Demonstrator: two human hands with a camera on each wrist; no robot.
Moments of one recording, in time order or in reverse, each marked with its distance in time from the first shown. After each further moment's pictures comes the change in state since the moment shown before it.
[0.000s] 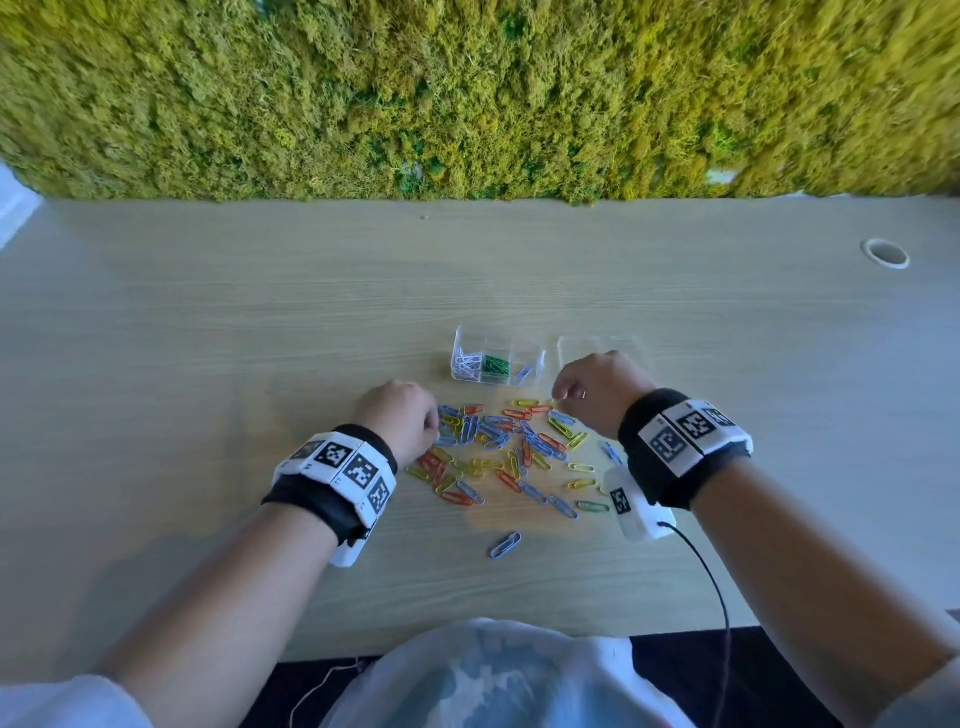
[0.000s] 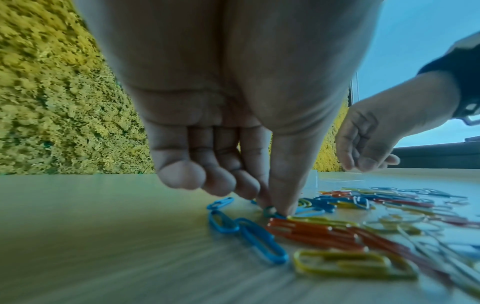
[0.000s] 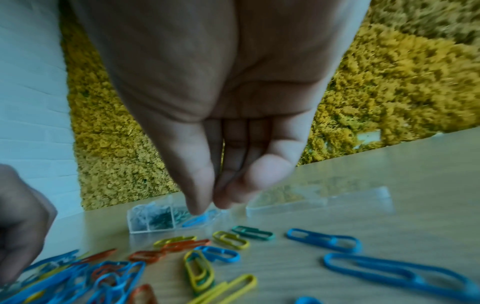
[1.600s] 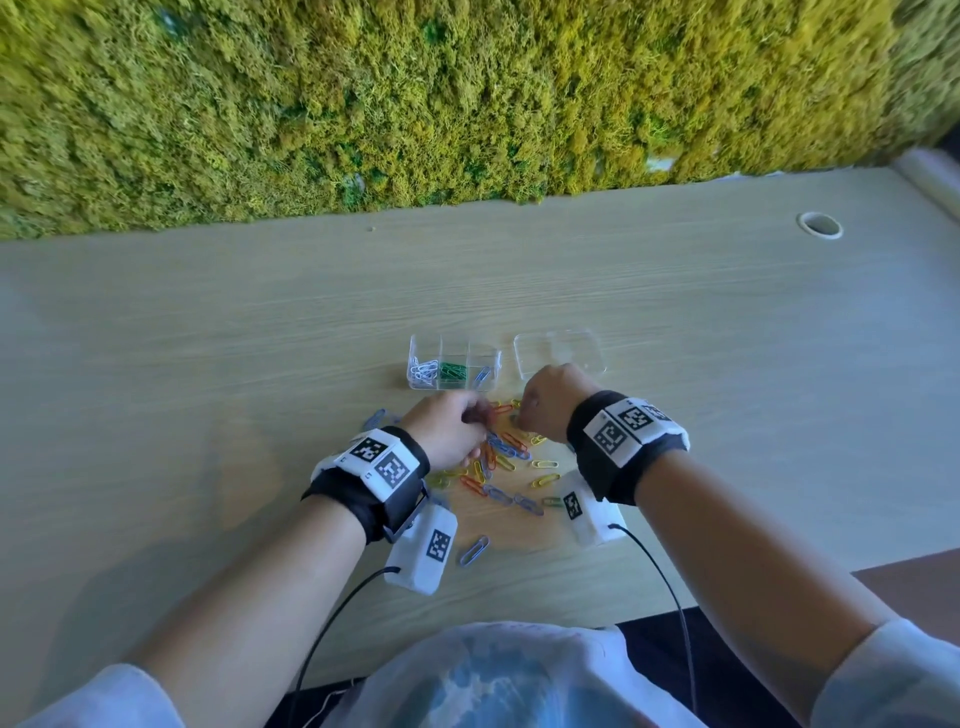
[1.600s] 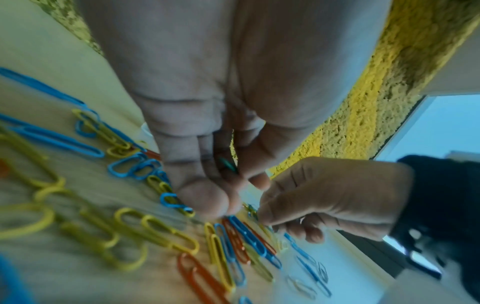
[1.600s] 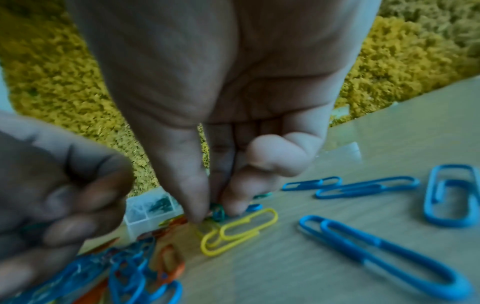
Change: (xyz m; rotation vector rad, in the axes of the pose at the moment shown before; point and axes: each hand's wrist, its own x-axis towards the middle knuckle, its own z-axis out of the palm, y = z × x) left_hand 0.022 0.068 0.017 -0.661 -0.287 0.004; right_hand 0.008 -0.002 0.014 -0.132 -0.169 0.172
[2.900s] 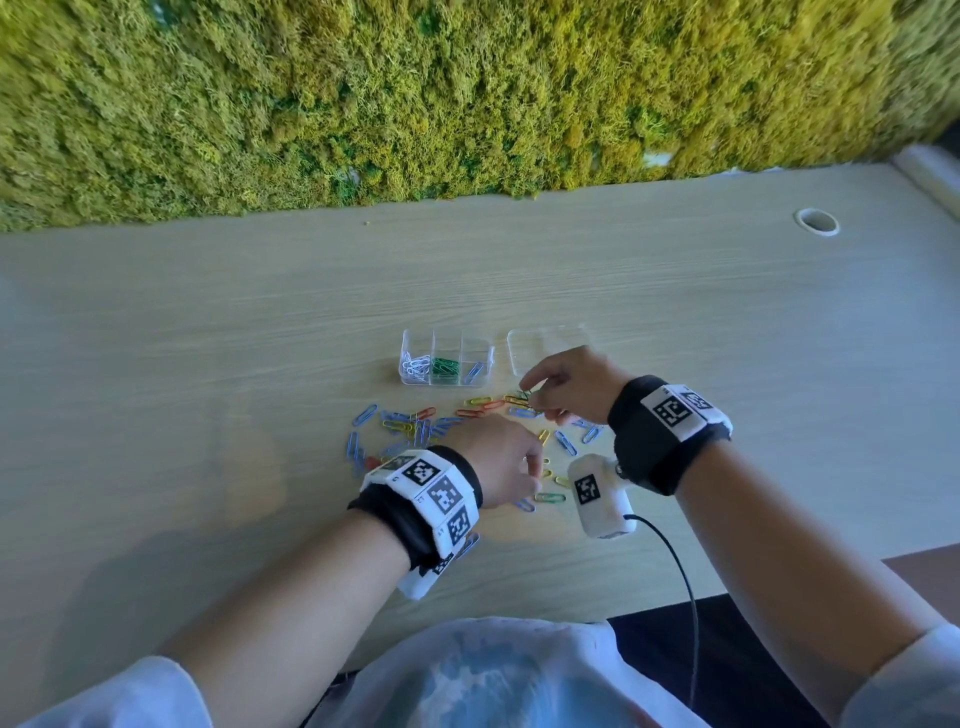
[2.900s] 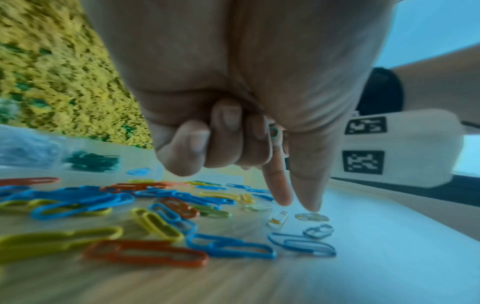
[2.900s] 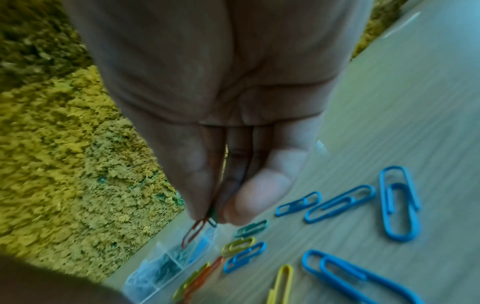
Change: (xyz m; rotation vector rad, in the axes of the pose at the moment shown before) left_hand -0.013 0.034 0.039 0.631 -0.161 0.197; right_hand -0.014 0.038 -0.006 0.752 0.014 -0.064
